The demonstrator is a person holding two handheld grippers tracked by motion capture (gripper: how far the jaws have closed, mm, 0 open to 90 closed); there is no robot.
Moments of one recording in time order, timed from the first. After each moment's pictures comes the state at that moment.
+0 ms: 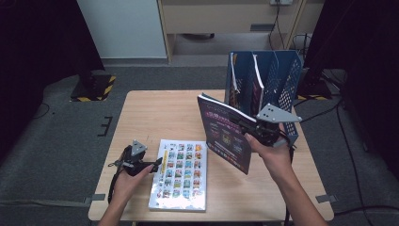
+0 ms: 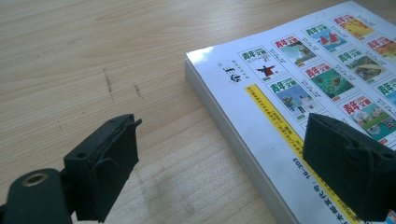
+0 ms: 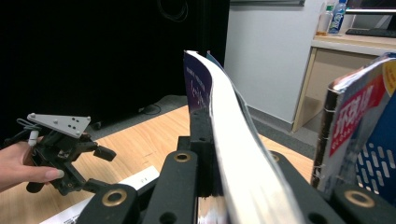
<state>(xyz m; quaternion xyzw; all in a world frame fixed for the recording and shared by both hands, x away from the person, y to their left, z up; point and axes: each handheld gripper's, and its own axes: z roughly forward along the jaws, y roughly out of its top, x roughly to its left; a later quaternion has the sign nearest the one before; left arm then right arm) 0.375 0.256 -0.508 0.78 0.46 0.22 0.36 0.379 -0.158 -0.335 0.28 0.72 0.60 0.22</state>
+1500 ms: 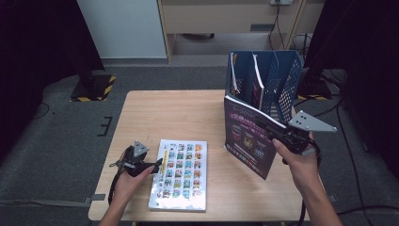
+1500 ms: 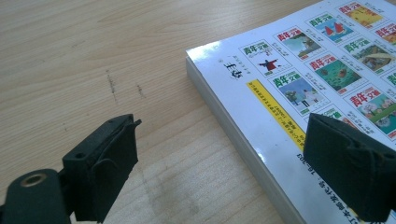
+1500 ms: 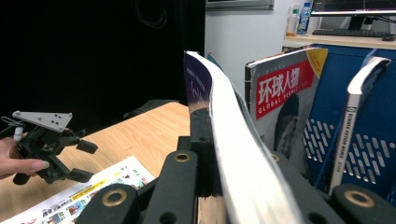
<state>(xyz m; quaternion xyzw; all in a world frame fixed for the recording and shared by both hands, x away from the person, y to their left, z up) 0.374 0.252 -0.508 0.79 0.45 0.24 0.34 0.360 -0.223 -0.340 0.31 0.69 0.60 0.24</state>
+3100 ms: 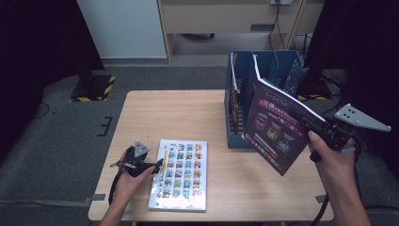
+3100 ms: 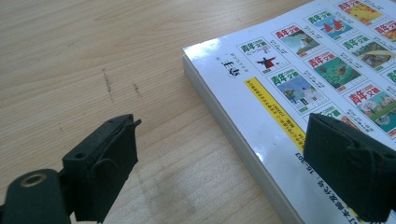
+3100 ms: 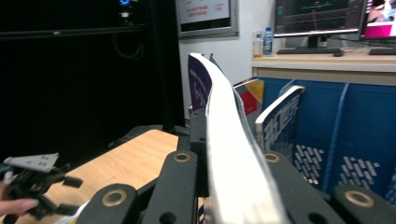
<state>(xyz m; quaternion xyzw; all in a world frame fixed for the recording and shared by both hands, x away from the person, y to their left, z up) 0.374 0.251 -0.510 0.79 0.45 0.24 0.34 0.345 -0.287 -0.299 0.35 0.64 0.63 0.27</state>
